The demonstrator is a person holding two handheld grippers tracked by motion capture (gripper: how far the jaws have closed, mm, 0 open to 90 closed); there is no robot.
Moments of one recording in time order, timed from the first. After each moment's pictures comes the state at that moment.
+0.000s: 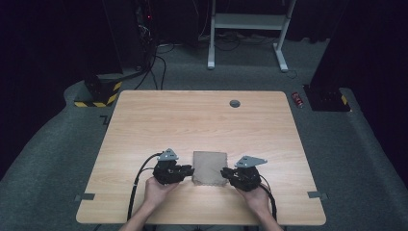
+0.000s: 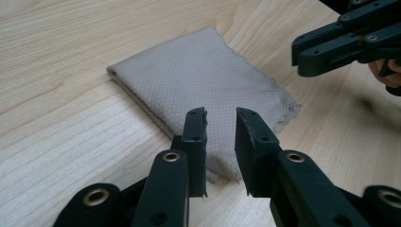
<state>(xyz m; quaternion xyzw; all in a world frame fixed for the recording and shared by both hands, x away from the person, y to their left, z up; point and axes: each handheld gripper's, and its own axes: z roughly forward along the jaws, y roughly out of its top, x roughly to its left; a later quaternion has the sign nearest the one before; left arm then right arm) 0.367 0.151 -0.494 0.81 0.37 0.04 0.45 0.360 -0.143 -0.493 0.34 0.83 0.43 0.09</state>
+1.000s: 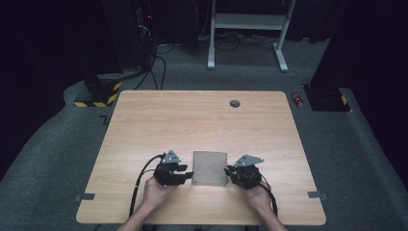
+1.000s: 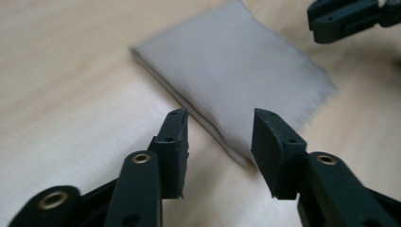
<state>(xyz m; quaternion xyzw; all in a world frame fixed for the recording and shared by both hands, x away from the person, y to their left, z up) 0.373 0.150 -0.498 0.83 0.38 0.09 0.40 0.371 -0.145 -0.500 0.35 0.85 0.38 0.14</state>
